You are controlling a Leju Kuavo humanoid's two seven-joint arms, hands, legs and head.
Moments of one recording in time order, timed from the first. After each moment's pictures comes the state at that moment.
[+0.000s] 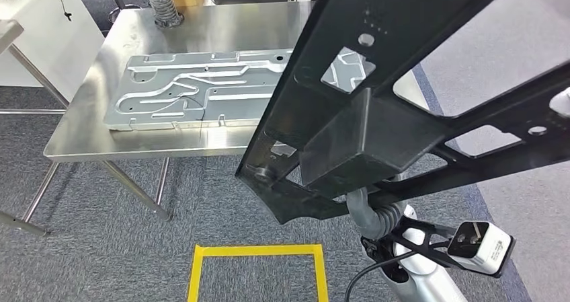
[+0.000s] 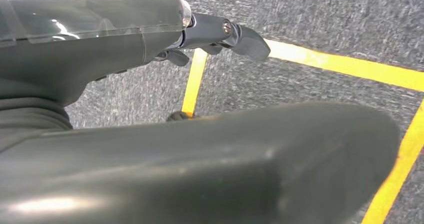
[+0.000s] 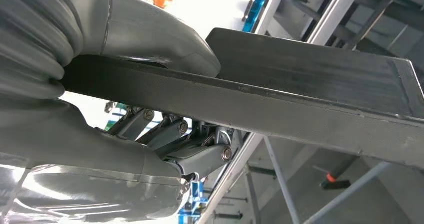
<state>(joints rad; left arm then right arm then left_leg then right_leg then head) -0.09 0.09 -1.14 -0.12 1.55 0.11 -0.38 -0.29 -0.14 0.50 -1.90 -0.17 0.17 -0.70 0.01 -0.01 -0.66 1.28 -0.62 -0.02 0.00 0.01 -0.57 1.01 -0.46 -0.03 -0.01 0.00</state>
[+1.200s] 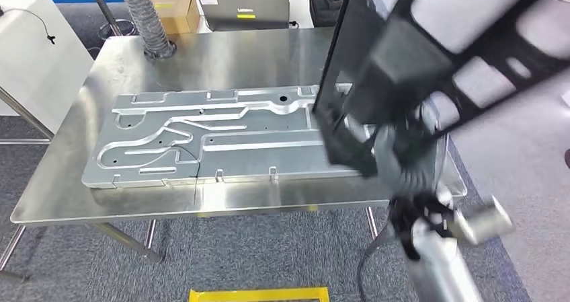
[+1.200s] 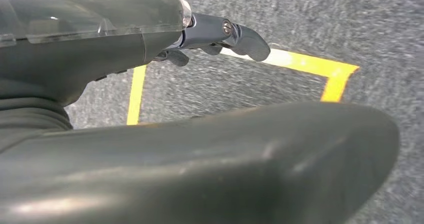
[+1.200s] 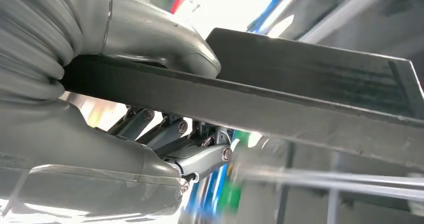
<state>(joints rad) -0.09 0.10 -1.15 -0.12 1.55 0.10 -0.39 -0.36 -0.11 0.27 -1.81 0.18 -0.14 -0.57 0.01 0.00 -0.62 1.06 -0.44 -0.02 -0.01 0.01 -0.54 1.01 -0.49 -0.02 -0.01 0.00</state>
